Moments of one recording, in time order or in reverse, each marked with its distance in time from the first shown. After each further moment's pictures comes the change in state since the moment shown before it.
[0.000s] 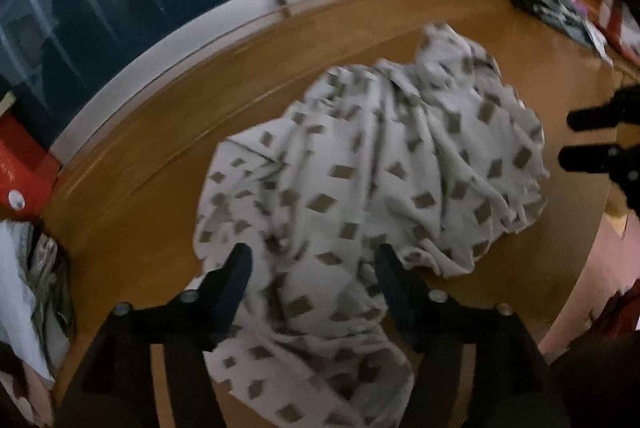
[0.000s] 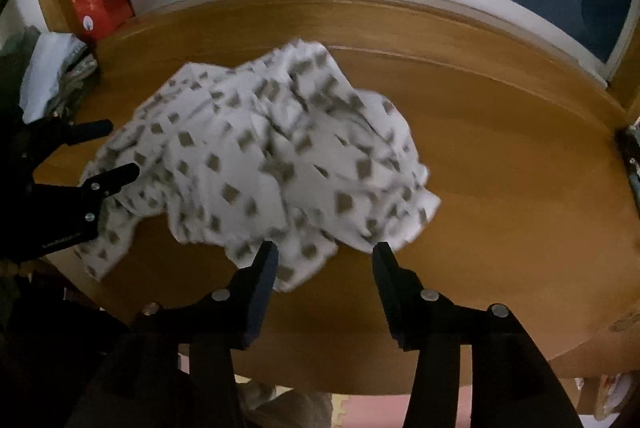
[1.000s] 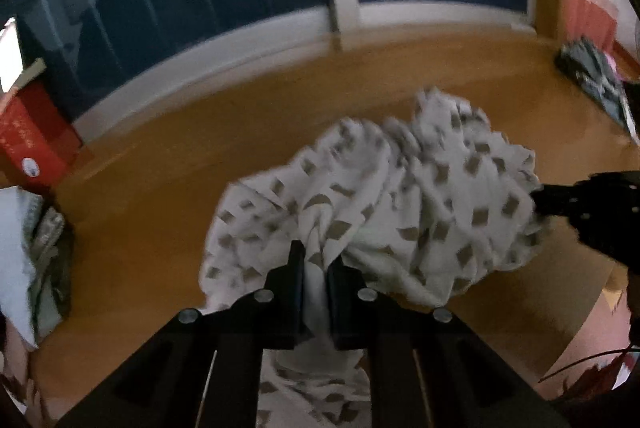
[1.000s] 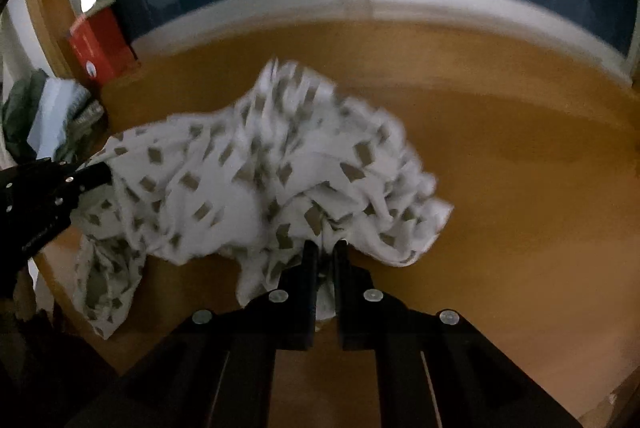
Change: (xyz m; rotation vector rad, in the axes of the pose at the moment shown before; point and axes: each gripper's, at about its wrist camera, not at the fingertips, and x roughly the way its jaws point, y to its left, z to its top) left arm -0.031 0.036 0.036 -0.233 -0.067 0.046; right arm 0.010 -0.040 0.040 0.050 -0.140 0.113
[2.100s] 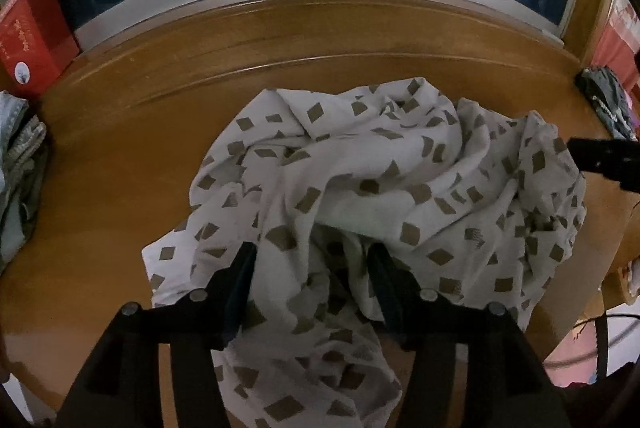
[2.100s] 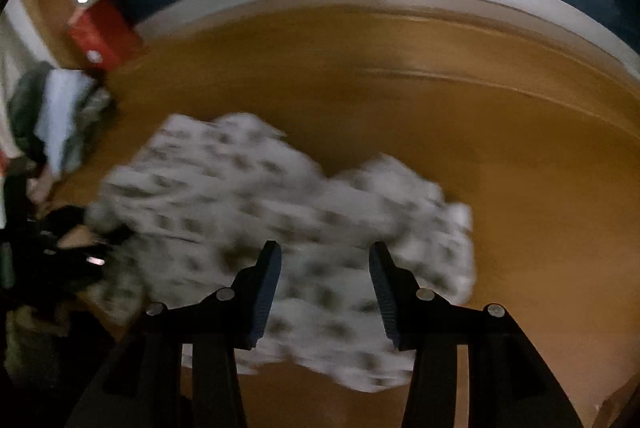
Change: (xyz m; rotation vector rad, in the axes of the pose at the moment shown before) left arm 0.038 0.019 -0.038 -0.155 0.169 -0.071; right arm 0.016 0.003 0.024 -0.008 0.187 0.085
